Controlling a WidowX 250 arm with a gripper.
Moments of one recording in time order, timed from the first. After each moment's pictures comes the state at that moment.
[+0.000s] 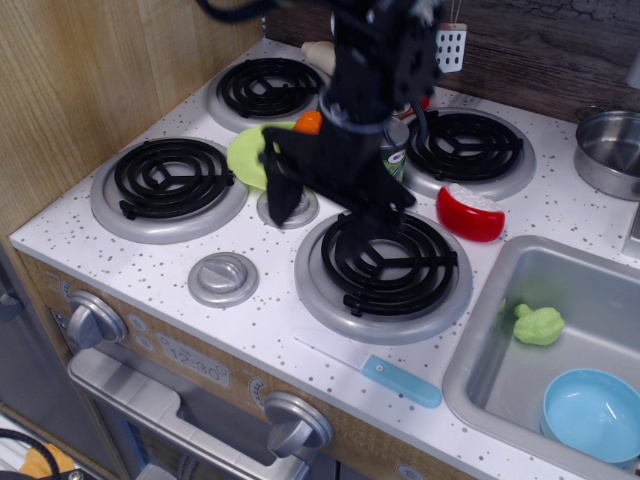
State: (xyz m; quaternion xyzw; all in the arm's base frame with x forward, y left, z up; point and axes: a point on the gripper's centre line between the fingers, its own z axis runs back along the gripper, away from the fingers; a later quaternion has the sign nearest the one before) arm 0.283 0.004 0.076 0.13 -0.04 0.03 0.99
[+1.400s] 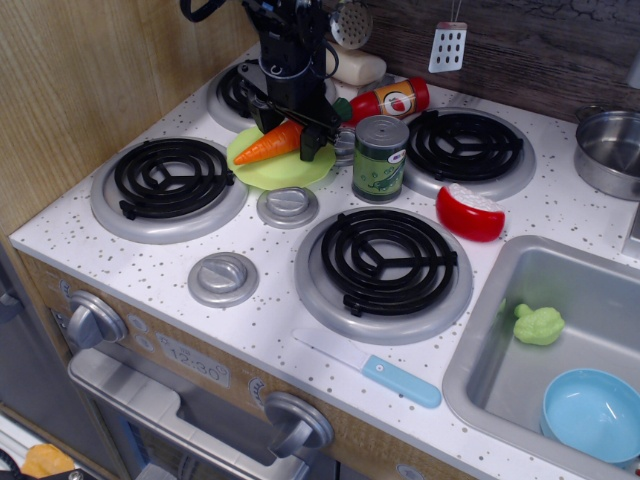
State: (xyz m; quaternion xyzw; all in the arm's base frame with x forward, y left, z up) arm 0.409 0.098 0.021 0.09 -0.19 -0.04 0.98
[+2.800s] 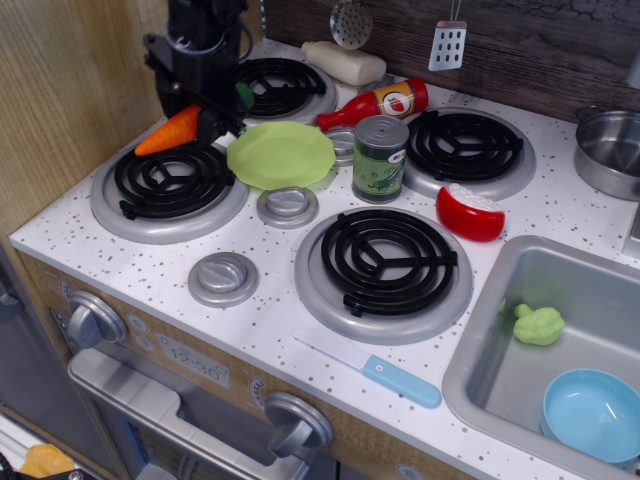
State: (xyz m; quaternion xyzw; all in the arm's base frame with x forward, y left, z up) arm 0.340 0.157 0.051 0.17 -0.12 -0.06 0.98
